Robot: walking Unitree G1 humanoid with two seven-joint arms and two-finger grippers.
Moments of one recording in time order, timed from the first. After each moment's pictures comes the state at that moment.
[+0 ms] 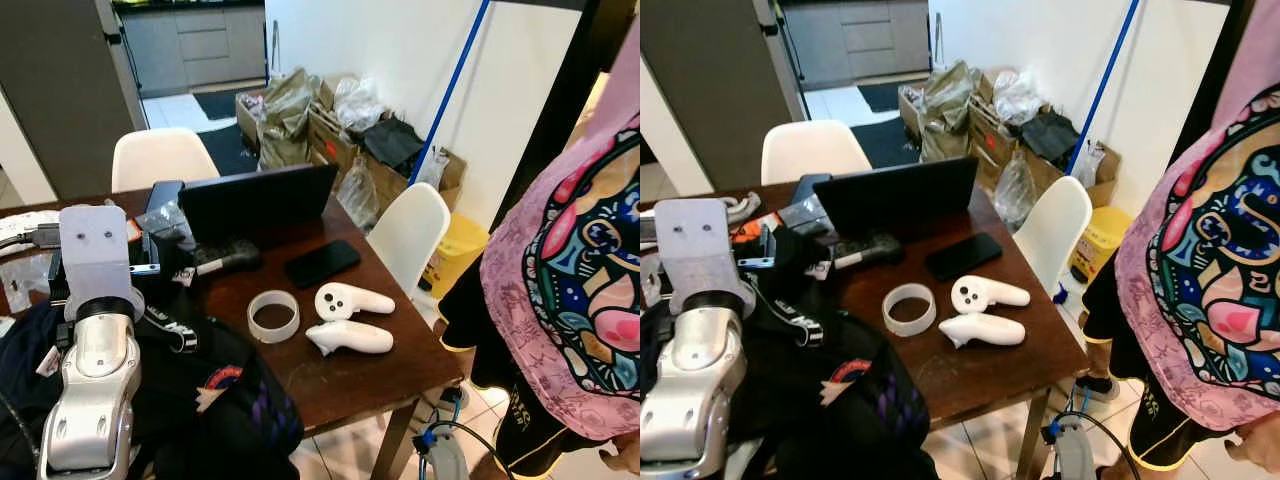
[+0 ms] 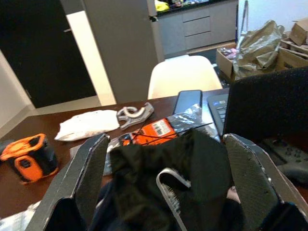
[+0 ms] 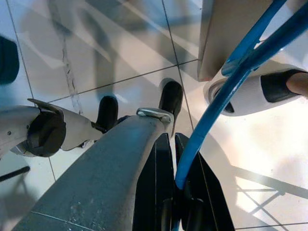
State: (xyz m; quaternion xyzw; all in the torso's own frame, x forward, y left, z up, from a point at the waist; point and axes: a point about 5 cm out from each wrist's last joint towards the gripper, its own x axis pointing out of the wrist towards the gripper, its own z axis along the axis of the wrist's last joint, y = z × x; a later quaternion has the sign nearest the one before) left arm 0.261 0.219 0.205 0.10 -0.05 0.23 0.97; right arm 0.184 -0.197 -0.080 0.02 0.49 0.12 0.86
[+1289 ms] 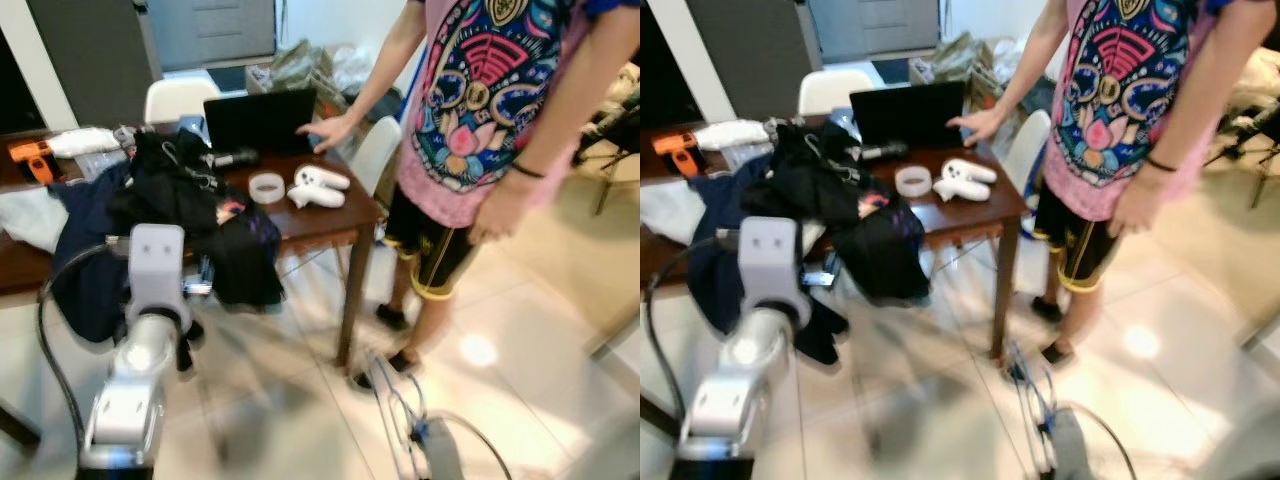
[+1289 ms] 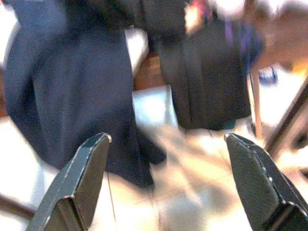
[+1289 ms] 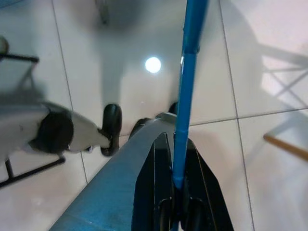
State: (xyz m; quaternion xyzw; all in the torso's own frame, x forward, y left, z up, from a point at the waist) left arm 0.289 0.200 0.107 0.05 0.11 0.09 0.99; right arm 0.185 -0.184 -0.081 0.01 0.49 0.15 0.86
